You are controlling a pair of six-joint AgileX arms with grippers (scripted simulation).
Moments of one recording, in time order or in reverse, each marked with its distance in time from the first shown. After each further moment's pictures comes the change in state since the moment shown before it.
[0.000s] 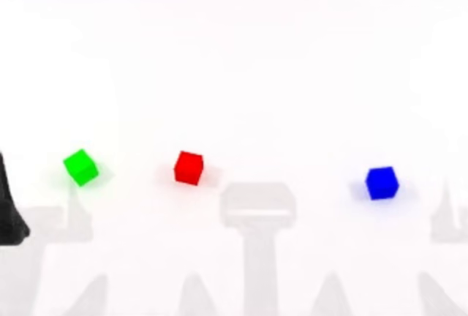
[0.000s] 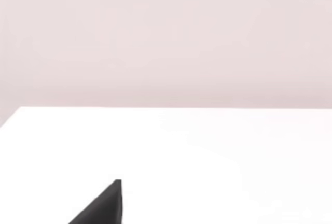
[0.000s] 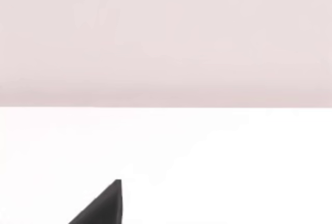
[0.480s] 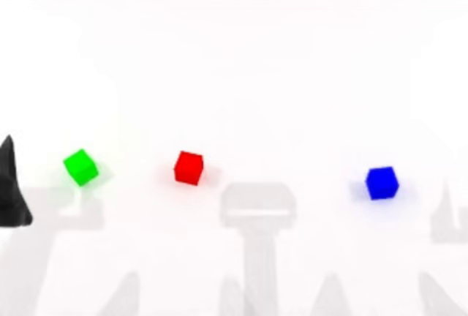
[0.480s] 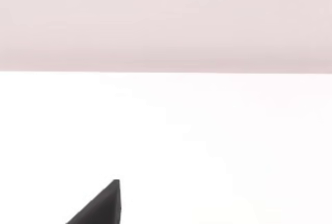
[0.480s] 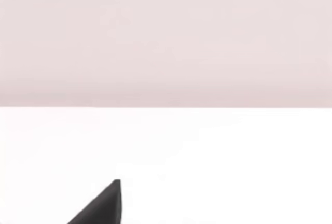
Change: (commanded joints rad) left arm -0.067 0.218 0.212 -0.139 0.004 -0.032; right arm 0.000 0.000 0.000 0.000 0.000 0.000
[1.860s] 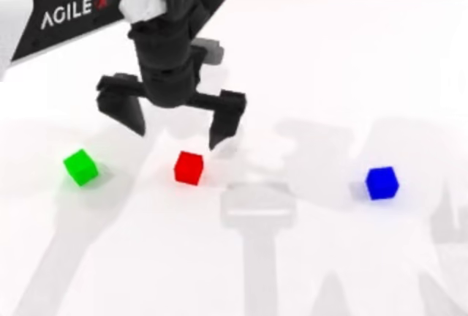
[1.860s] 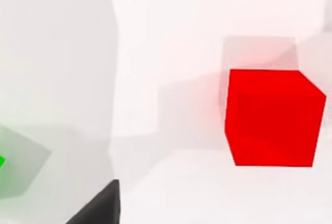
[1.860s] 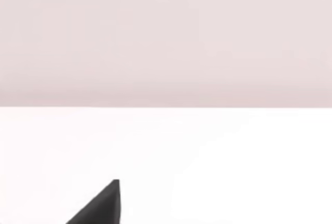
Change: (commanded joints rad) left arm -0.447 1.925 1.540 -1.035 -0.002 -0.209; right arm 0.000 0.000 0.000 0.000 0.000 0.000
